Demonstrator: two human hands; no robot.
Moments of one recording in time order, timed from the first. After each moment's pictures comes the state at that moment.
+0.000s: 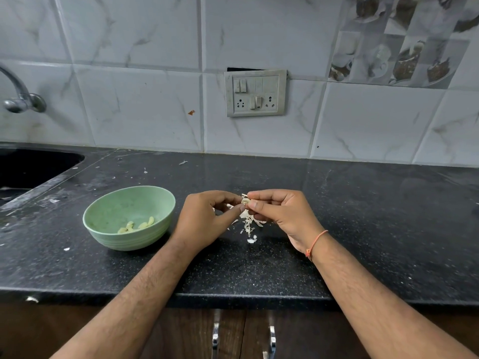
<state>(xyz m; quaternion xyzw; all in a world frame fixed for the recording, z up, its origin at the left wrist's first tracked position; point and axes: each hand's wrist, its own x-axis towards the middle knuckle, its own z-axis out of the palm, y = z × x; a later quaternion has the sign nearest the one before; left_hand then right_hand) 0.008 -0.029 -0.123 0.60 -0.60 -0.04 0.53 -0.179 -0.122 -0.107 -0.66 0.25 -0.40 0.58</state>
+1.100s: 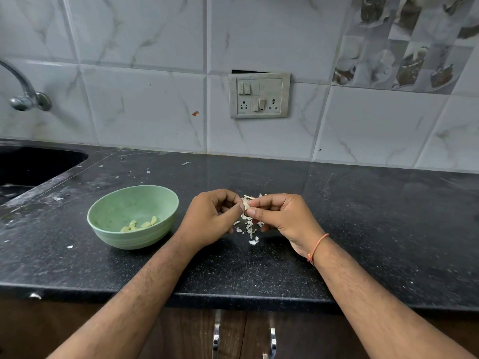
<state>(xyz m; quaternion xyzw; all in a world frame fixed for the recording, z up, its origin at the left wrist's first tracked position) 0.011 -0.033 -0.124 0.57 -0.57 -0.19 0.56 -0.181 -0.118 -0.108 -0.70 0.25 -0.37 0.55</state>
